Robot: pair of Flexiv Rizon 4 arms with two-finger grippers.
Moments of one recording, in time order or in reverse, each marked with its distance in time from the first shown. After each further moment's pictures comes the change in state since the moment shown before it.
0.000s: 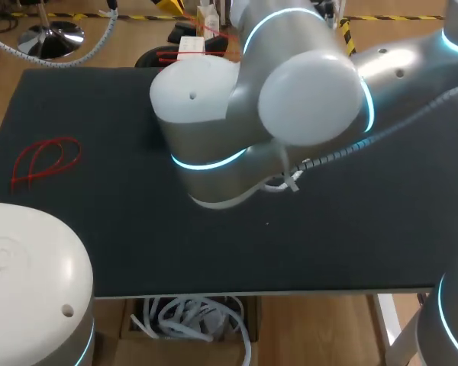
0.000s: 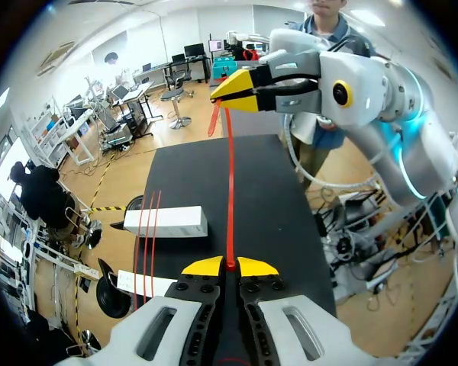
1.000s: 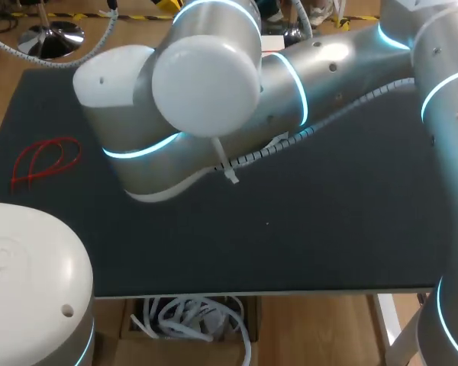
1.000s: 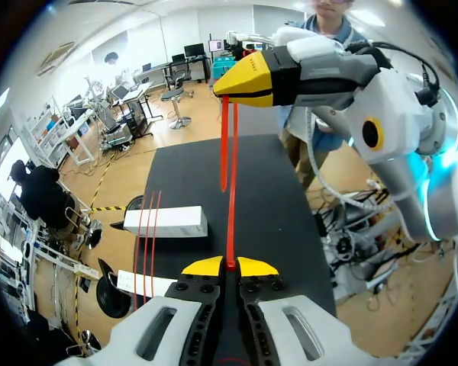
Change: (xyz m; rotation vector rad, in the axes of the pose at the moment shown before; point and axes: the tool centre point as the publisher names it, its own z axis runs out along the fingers) left arm 0.000 0.000 0.000 0.000 0.000 0.000; right arm -0.016 0.039 -0.006 0.147 0.087 -0.645
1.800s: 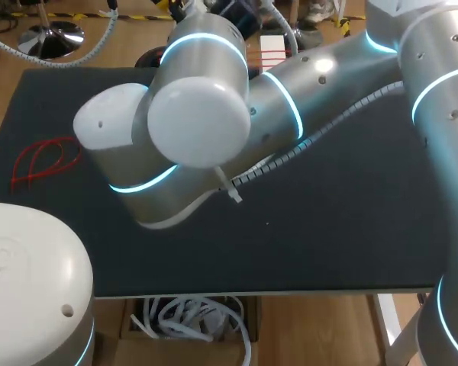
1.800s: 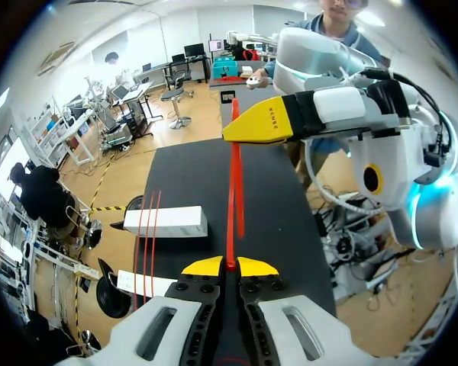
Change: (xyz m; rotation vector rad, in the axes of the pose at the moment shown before) left arm 0.000 0.000 0.000 0.000 0.000 0.000; right arm 0.000 0.043 0.000 -0.041 -0.049 -0.200
